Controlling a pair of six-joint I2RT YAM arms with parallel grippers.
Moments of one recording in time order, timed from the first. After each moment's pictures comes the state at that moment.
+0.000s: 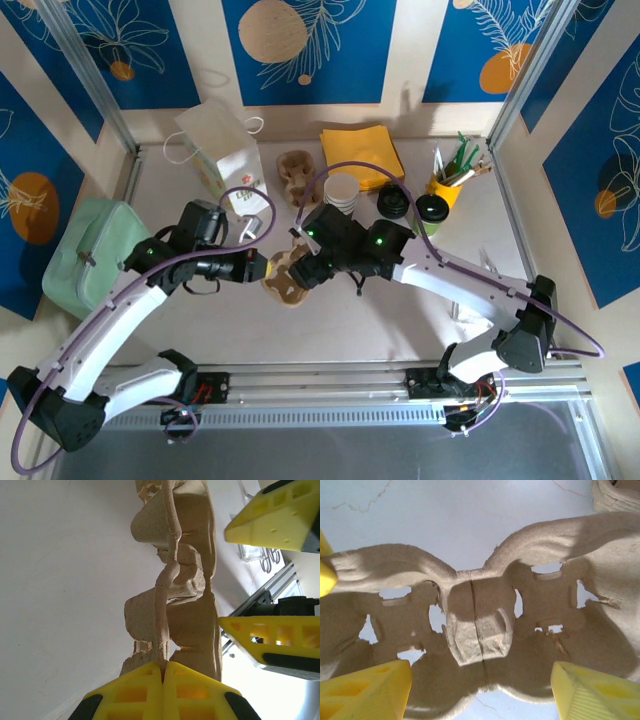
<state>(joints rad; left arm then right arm) -0.54 1.03 1.08 -0.94 0.48 -0.37 1.02 1.45 1.40 -0.90 0.07 0.24</state>
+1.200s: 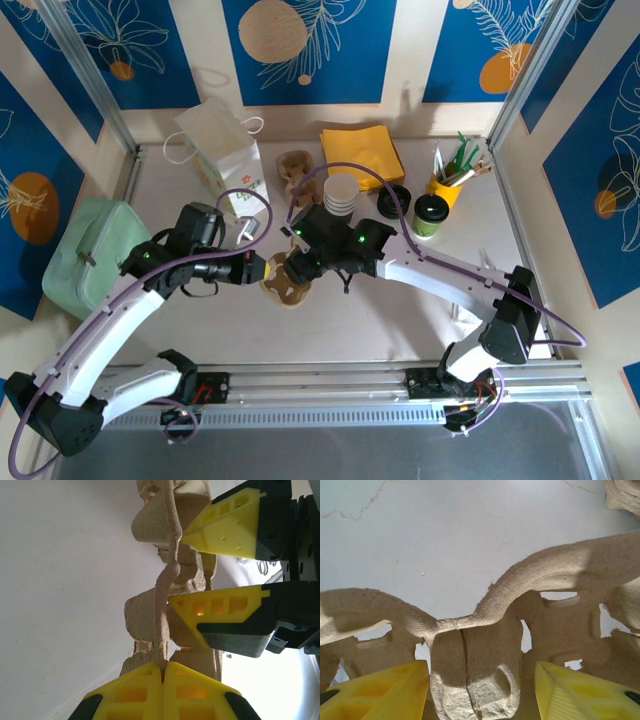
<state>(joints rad) -0.54 1.01 1.07 -0.94 0.48 -0.39 1.01 1.53 1.40 -0.83 0.07 0.28</state>
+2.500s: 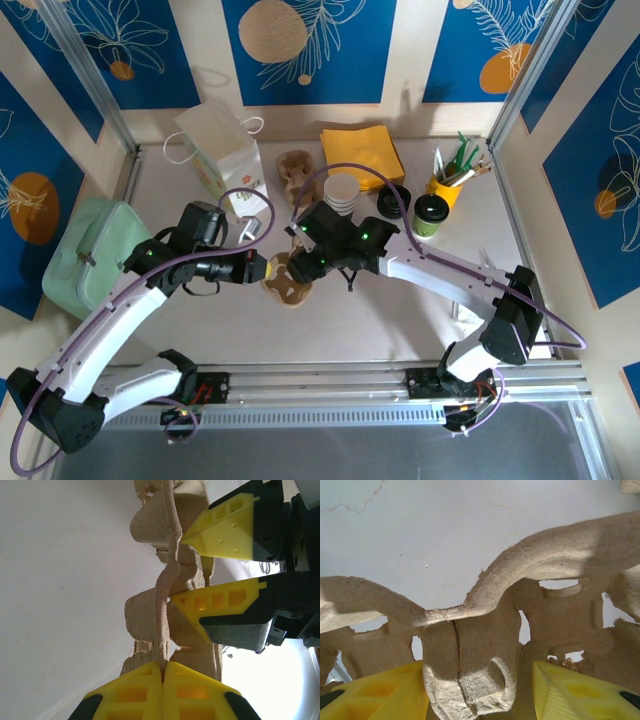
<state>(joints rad) -0.54 1.02 1.08 -0.94 0.48 -0.39 0.97 1.53 1.37 -0.82 -0.01 0.27</state>
